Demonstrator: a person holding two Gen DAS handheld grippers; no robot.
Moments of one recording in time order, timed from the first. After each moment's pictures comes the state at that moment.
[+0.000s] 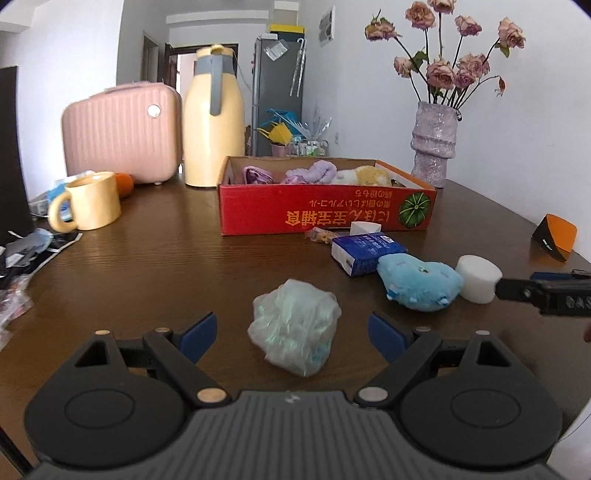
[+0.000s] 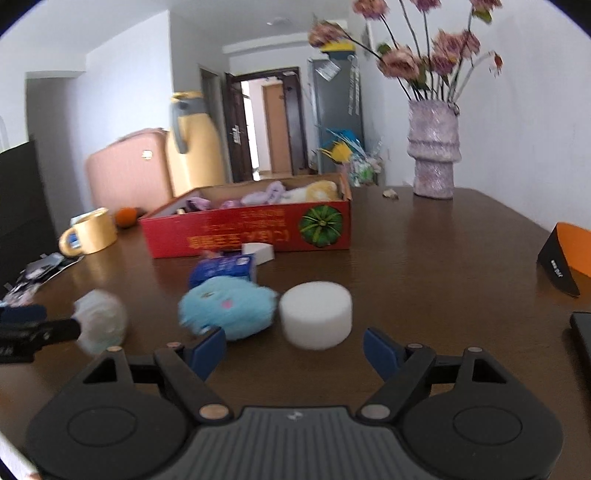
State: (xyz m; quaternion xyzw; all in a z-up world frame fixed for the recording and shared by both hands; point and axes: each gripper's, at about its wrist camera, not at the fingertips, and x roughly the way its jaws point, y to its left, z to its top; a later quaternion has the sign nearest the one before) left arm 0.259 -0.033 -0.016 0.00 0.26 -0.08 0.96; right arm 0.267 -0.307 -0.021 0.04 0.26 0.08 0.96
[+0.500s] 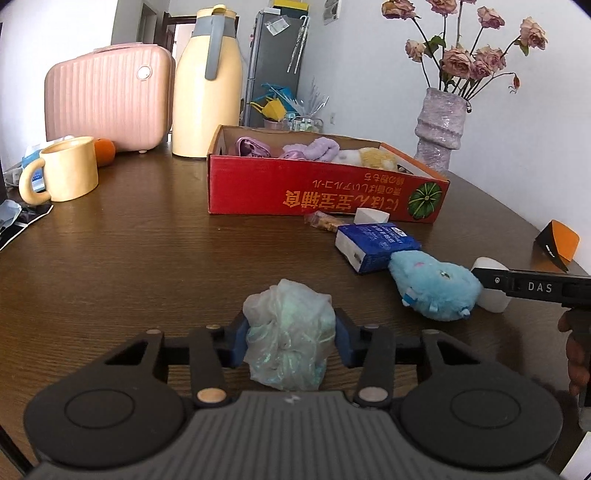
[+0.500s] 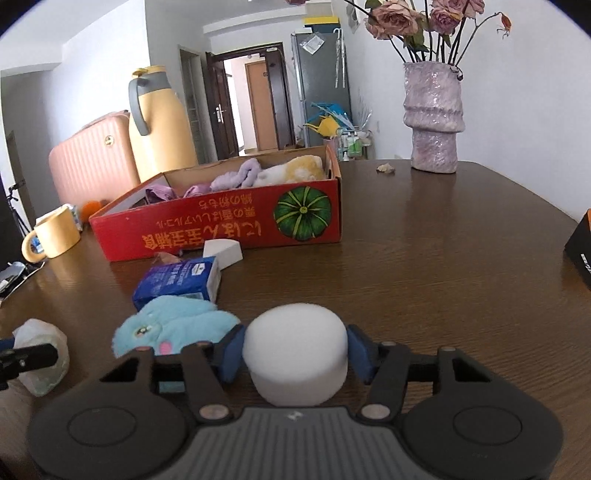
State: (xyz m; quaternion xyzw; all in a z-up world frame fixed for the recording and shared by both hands) left arm 0.299 -0.023 -0.031 -0.03 0.30 -0.09 0.95; right arm 0.348 -0.309 -0.041 0.05 0.30 0.06 0.95
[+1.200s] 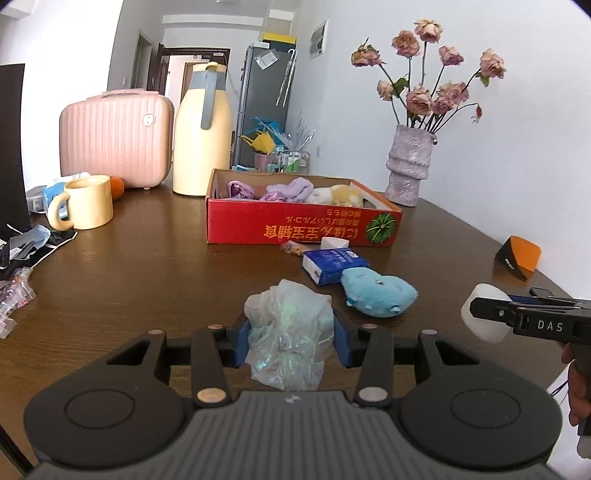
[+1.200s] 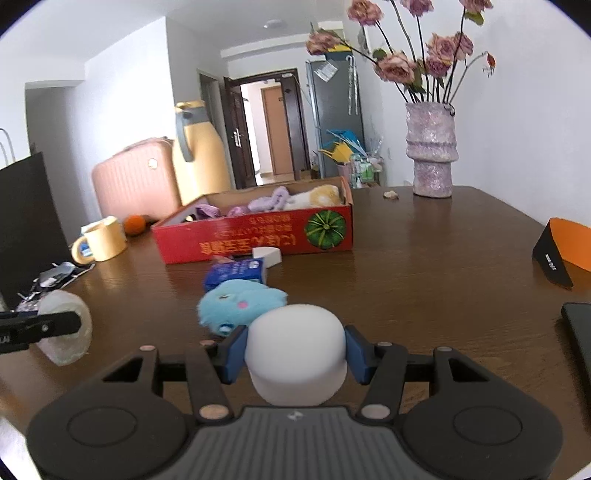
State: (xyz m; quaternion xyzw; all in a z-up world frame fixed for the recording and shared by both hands) left arm 0.208 -0.027 0.014 -0.03 0.24 -0.11 0.96; right arm 0.231 -0.307 -0.005 0.05 0.25 0.09 0.96
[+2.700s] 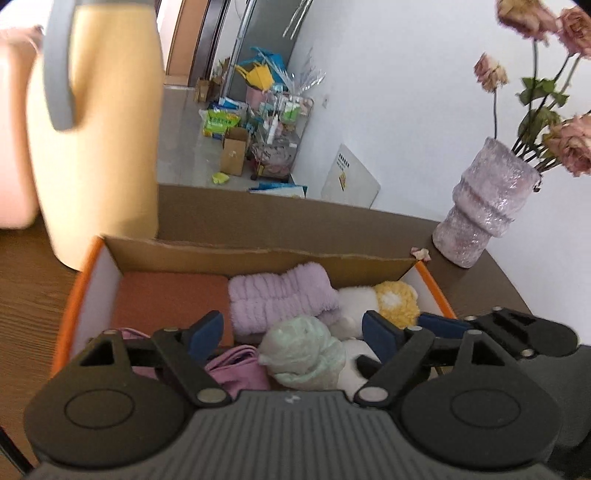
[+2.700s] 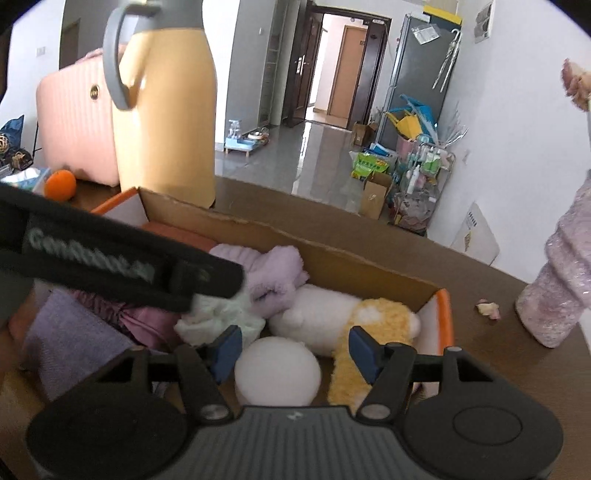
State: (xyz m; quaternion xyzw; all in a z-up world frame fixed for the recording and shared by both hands) left arm 0.639 -0.072 0.047 -0.09 0.37 -0.13 0.92; right arm 0.638 -0.230 0.028 -0.13 0.34 0.15 0.92
